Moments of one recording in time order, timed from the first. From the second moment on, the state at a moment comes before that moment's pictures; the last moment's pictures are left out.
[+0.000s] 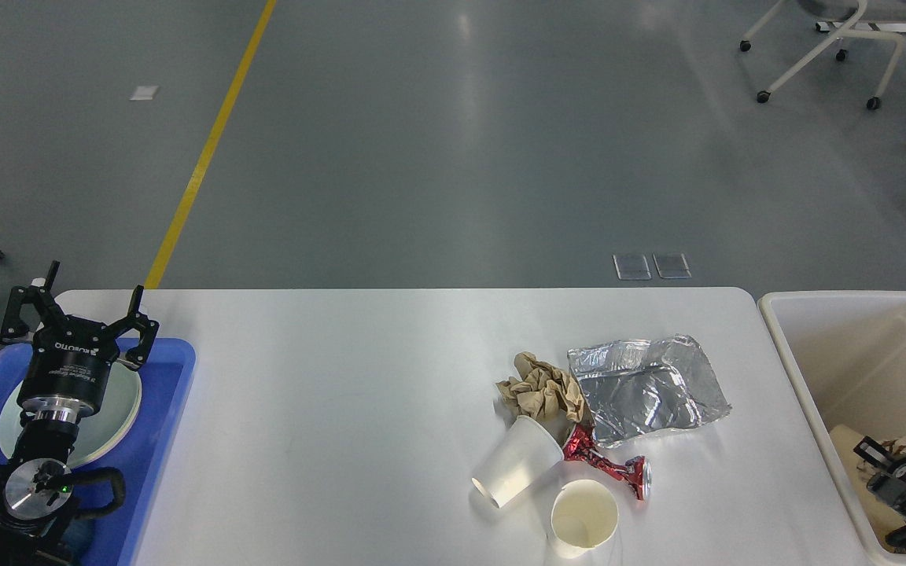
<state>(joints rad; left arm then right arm) -0.31 0.28 -1.38 -0.66 0.14 -0.62 -0.33 0.64 -0.40 -0.76 0.26 -0.04 -0.08 -0.16</state>
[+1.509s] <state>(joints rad) -0.31 0.28 -1.38 -0.66 0.14 -0.62 -0.33 2.01 -0.57 -1.29 1.18 -0.36 0.48 -0.17</state>
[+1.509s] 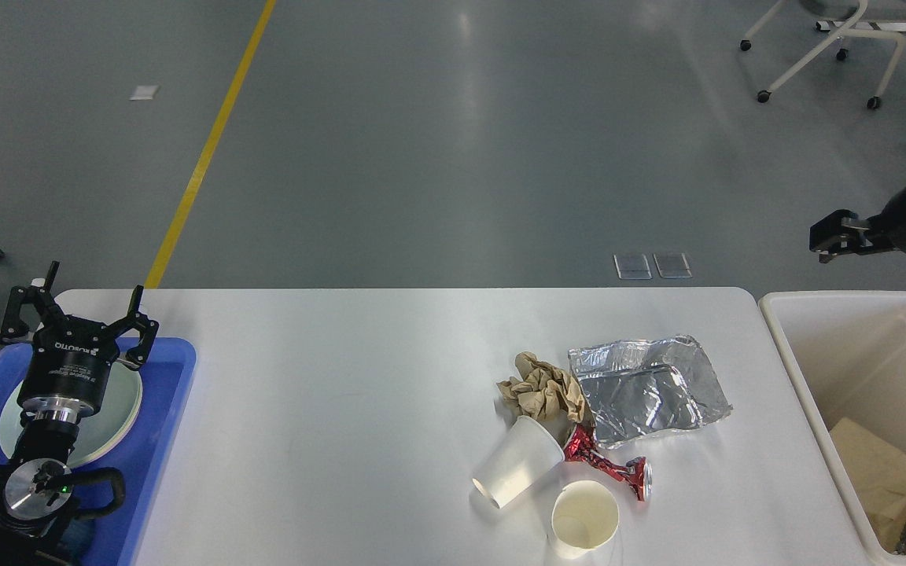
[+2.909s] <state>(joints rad) -0.31 0.28 -1.38 -0.66 0.14 -0.62 -0.32 2.49 -0.20 -1.23 1.64 0.09 0.60 -0.14</state>
